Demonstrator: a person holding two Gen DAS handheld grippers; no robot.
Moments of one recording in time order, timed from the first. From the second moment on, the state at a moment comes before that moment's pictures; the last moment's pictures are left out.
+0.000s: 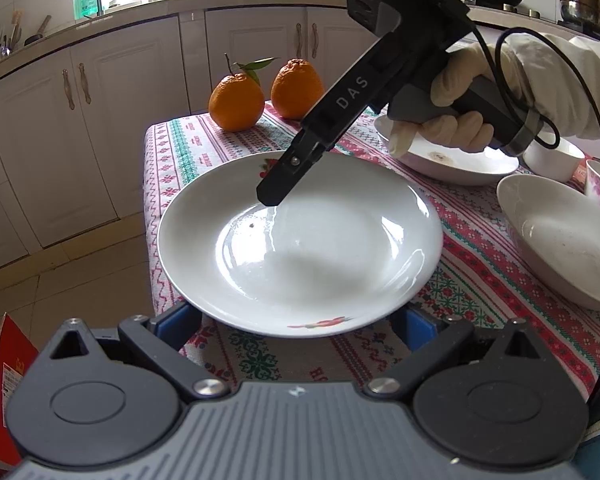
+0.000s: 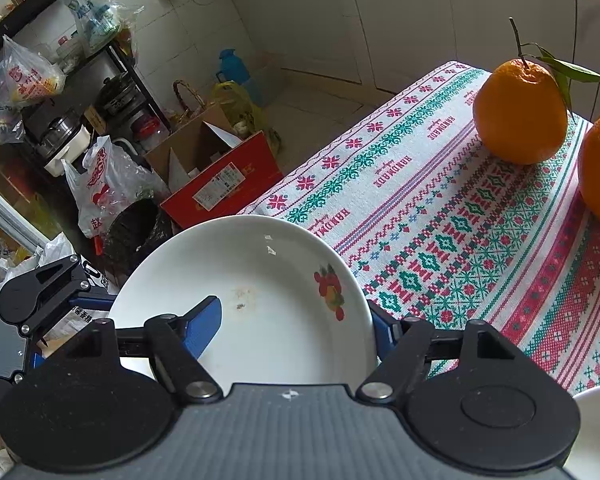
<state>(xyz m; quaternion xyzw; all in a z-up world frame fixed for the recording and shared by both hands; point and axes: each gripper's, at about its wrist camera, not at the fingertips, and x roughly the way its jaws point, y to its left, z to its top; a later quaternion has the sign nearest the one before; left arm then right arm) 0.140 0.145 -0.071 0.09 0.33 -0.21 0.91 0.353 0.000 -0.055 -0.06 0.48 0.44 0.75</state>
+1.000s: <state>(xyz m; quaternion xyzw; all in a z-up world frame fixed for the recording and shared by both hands) 0.046 0.112 -0.035 0.03 0.28 -0.15 0.95 0.178 -0.095 0.027 -0.10 0.38 0.31 0.87</state>
